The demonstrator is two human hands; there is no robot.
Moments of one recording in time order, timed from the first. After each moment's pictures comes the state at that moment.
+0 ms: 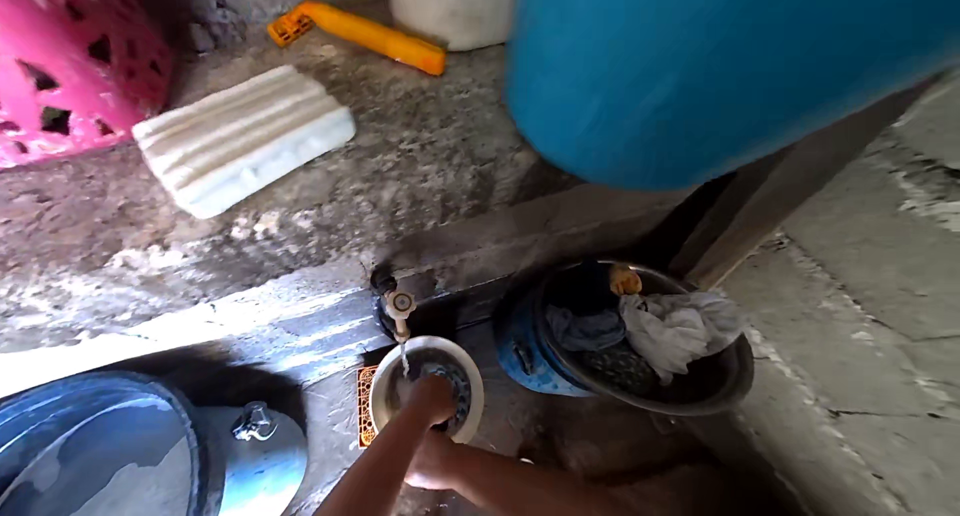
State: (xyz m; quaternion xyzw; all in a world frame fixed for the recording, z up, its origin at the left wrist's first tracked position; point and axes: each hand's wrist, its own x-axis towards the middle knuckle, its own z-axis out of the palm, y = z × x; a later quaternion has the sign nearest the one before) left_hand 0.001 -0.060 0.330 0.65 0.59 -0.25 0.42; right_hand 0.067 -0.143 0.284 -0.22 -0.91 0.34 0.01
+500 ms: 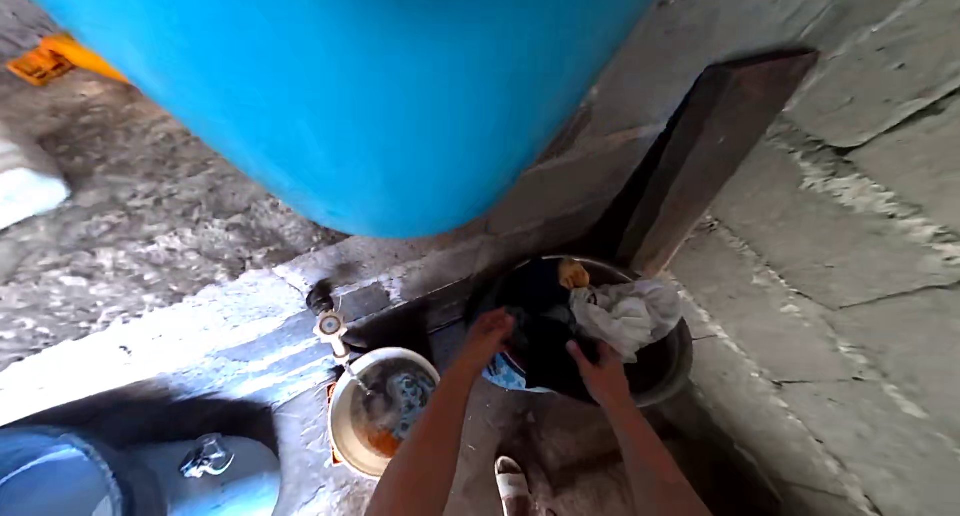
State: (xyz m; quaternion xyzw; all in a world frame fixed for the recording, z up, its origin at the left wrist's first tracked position) left_hand 0.170 0.013 0.332 0.41 0.49 0.30 0.71; right_hand 0.393 -0.061 0.314 -0.80 -0.44 0.29 0.30
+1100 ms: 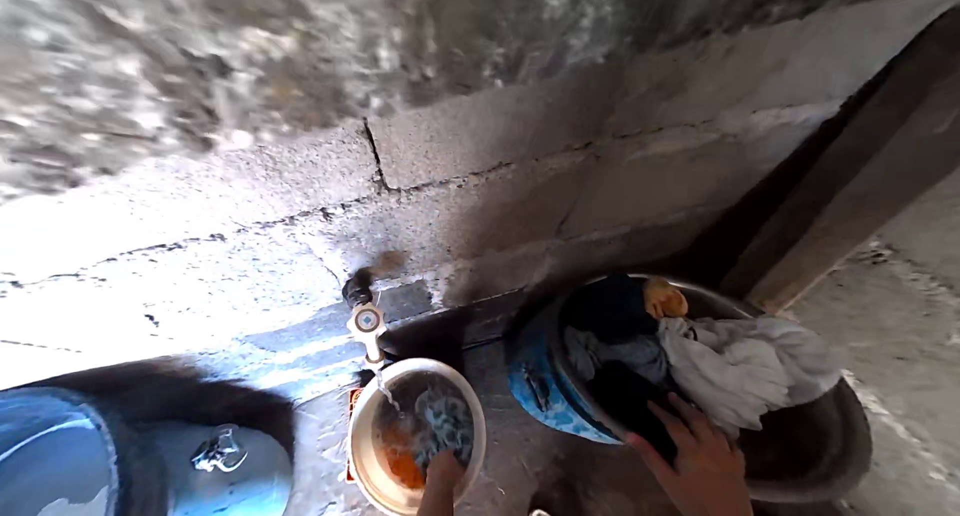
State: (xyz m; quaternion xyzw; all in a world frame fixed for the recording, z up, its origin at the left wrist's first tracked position) left_hand 0.050 -0.102 0.050 0.43 0.72 -0.18 0.51; right_hand 0.394 -0.095 0.249 -0.68 -0.71 0.05 0.20
